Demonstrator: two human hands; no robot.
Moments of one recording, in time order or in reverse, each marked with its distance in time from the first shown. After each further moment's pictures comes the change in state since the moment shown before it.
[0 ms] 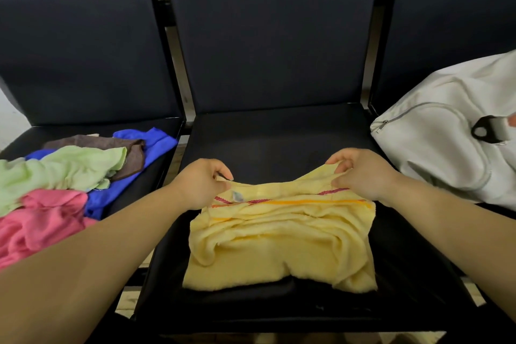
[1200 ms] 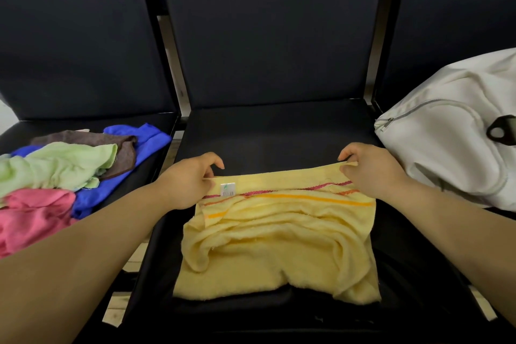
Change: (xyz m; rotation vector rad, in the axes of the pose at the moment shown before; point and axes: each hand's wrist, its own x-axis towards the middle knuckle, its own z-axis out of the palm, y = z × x) left_hand 0.019 -0.020 -0.006 0.213 -0.049 0.109; right_hand 0.037 0.031 0.003 -0.220 0.202 -0.094
